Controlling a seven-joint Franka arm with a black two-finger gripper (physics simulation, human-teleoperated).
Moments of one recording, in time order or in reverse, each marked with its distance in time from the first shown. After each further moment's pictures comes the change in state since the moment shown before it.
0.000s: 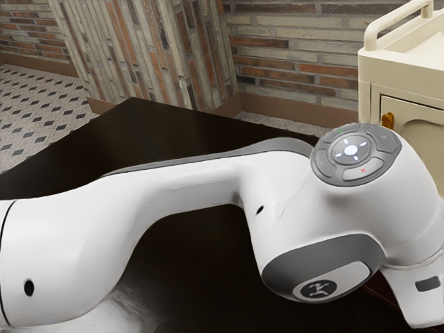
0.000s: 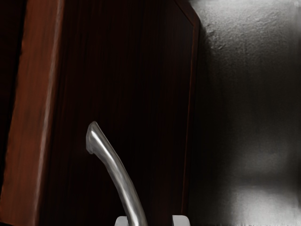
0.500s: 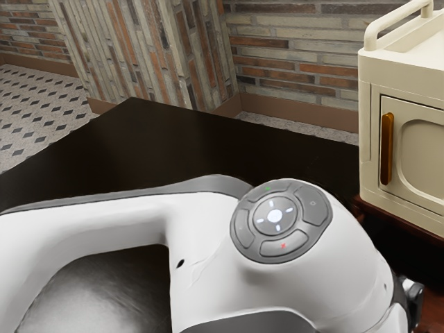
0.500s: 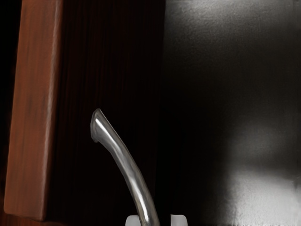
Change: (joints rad) arm -0.008 -0.286 -0.016 -0.315 -0.076 0.012 -0.020
